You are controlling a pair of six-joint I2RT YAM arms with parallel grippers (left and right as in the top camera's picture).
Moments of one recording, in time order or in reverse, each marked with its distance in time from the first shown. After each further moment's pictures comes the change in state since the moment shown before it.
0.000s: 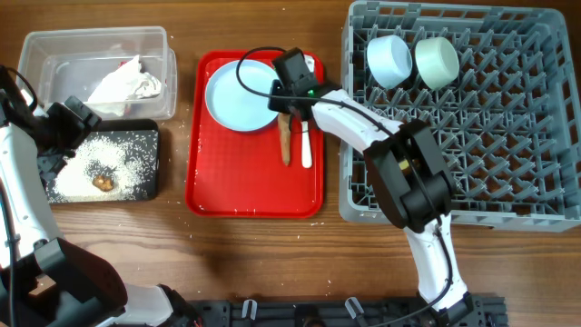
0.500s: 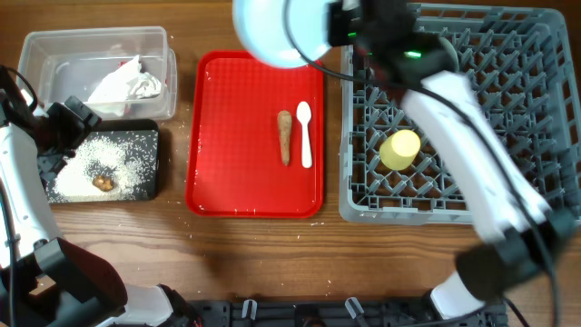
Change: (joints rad) left arm 0.000 0.000 0.000 0.000 0.000 0.000; right arm -0.164 -0.563 0.133 -0.235 0.120 -0.511
